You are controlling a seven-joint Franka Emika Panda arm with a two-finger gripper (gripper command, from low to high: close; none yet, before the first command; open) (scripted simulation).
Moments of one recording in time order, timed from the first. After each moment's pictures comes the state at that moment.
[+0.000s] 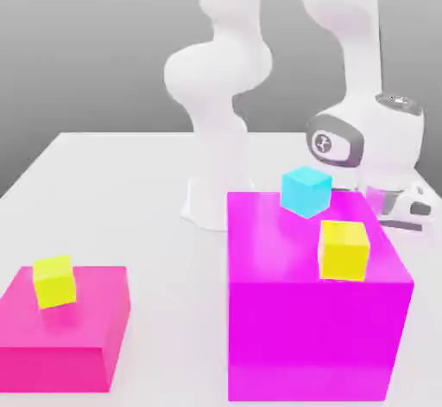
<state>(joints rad) 0.84 0.05 0.00 -2.86 0.00 2.91 -1.23</state>
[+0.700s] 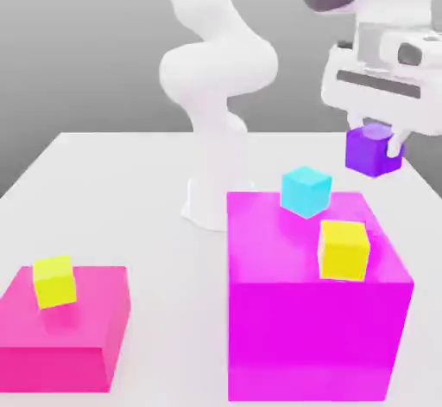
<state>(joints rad) 0.54 -0.60 -0.01 -2.66 -0.03 2.09 -0.57</state>
